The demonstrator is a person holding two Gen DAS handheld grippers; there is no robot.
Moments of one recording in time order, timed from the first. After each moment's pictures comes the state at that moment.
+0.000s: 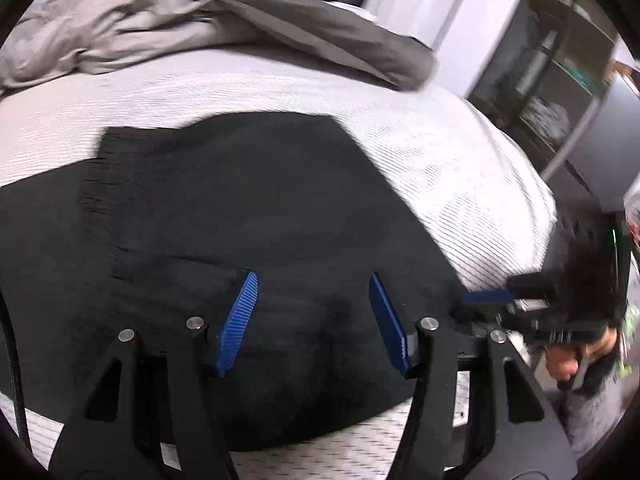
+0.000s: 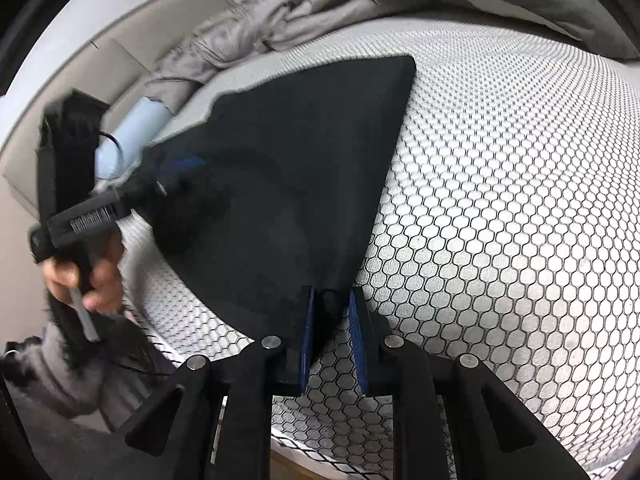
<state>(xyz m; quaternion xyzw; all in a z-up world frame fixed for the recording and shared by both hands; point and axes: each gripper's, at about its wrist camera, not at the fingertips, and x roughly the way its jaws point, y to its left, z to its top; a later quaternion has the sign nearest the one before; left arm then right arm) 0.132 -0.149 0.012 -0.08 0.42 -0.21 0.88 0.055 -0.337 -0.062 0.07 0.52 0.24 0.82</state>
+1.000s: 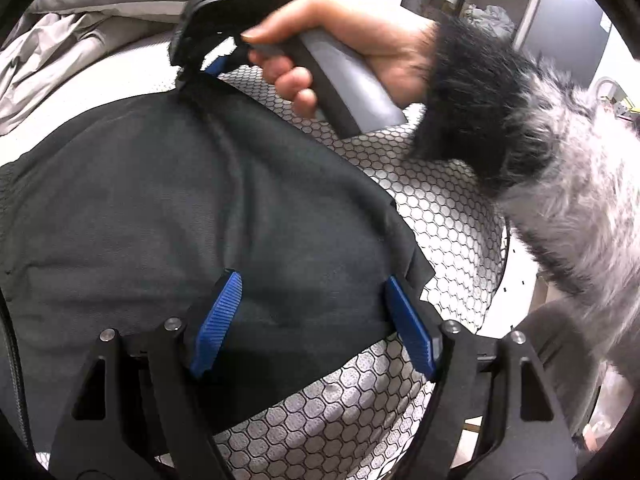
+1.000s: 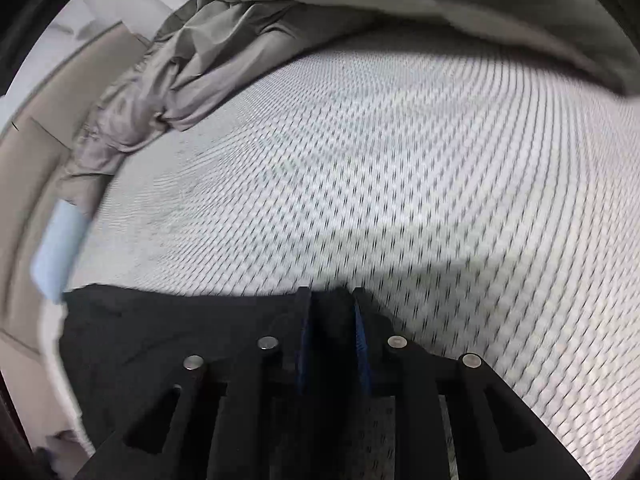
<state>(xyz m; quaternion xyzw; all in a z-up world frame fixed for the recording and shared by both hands) 0.107 -0.251 -0.026 0.06 0.44 -0.31 0.84 0.317 -0.318 -0.080 0.08 0.52 0.11 0.84</state>
